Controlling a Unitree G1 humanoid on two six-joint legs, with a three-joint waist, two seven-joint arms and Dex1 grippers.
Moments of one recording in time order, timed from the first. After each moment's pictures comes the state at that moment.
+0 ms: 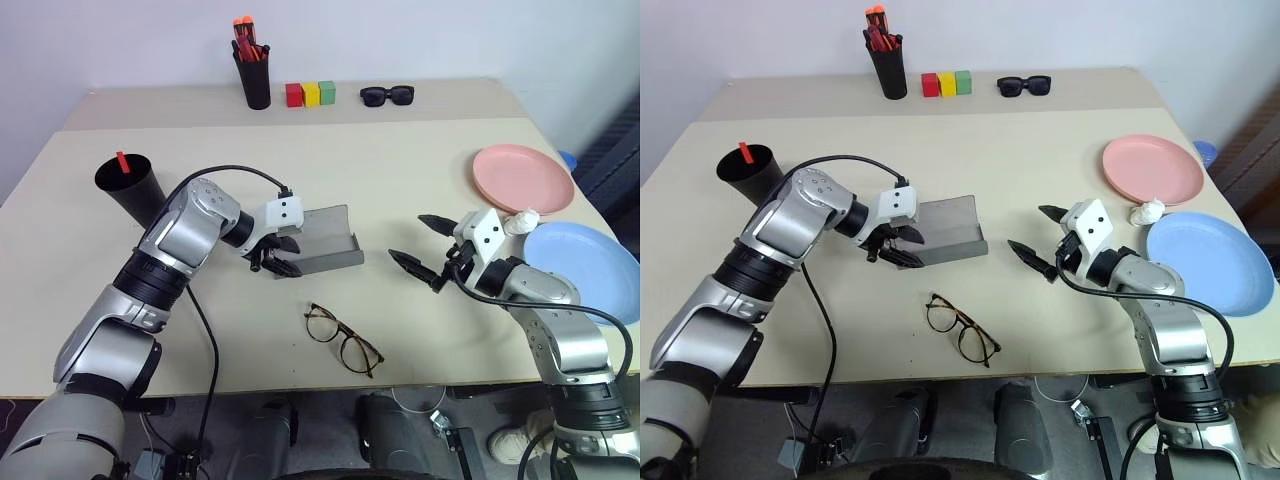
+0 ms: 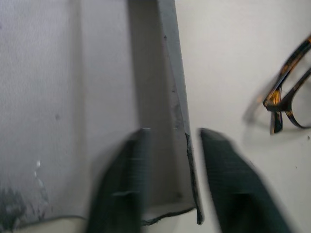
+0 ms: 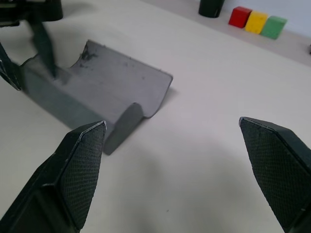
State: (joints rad) left arm -0.89 0.58 -0.44 0.22 0.05 0.58 -1.40; right arm -0.20 -0.58 -0.08 -0.19 0.34 0.30 0.76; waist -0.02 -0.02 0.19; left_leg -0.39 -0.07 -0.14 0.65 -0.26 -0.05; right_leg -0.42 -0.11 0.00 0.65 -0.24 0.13
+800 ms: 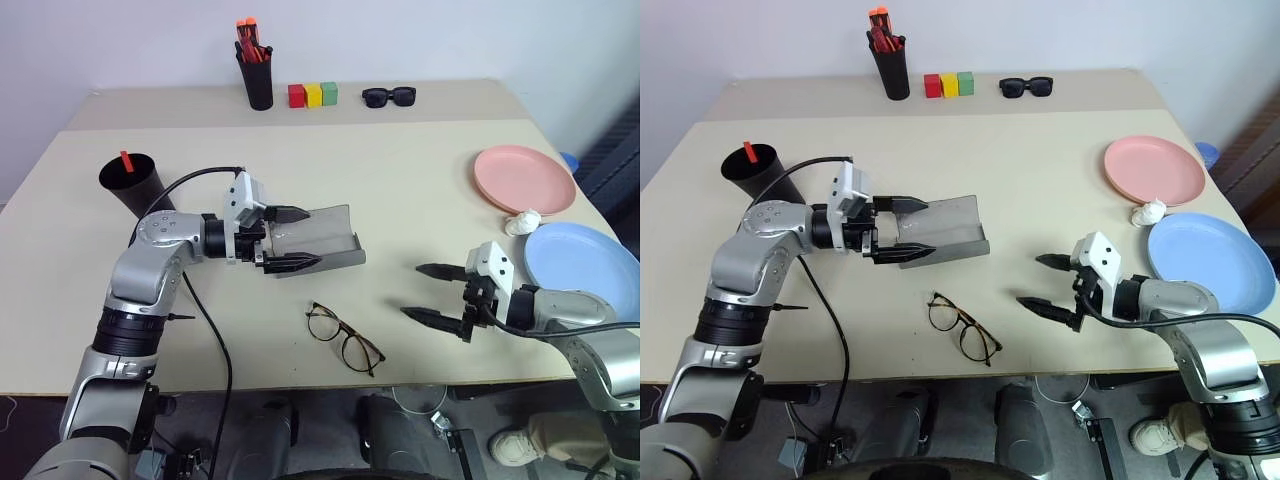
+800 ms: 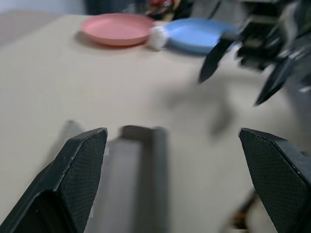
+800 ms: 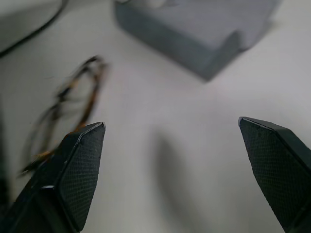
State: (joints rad) left arm -0.57 0.51 -0.03 -0.04 -0.40 0.46 -1.25; right arm -0.04 -0.80 -0.09 -0.31 0.51 0.48 1.04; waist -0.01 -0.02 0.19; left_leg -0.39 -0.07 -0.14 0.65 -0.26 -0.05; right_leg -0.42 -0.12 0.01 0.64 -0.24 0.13
